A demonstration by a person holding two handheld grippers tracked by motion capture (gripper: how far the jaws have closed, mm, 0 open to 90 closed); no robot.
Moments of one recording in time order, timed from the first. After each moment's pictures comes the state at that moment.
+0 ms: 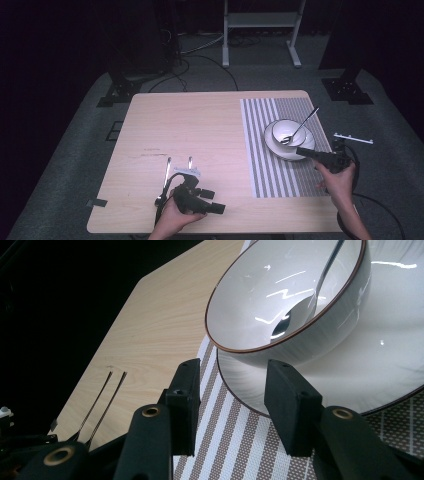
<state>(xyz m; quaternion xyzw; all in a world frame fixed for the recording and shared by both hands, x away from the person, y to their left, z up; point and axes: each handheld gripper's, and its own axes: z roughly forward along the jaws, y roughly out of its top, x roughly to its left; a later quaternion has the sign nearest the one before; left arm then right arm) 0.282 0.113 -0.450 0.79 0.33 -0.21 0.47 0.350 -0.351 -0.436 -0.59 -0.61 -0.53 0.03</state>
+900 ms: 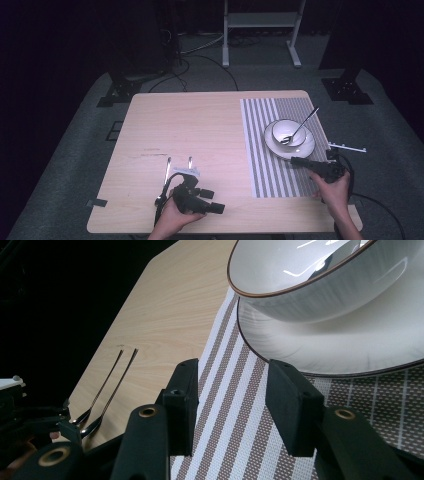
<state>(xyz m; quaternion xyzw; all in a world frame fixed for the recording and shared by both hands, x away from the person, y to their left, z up) 0.282 0.114 -0.449 0.79 0.33 -0.20 0.47 0.331 -0.336 -0.450 -0.57 -0.62 -0.53 0.05</state>
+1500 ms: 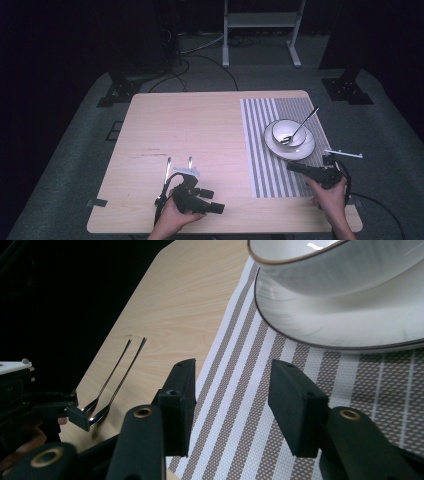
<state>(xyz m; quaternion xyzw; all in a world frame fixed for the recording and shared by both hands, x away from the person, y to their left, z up) 0.282 0.115 -0.449 0.79 0.33 -0.20 0.47 0.317 -0.323 -0.457 -0.56 -0.63 -0.53 0.06</state>
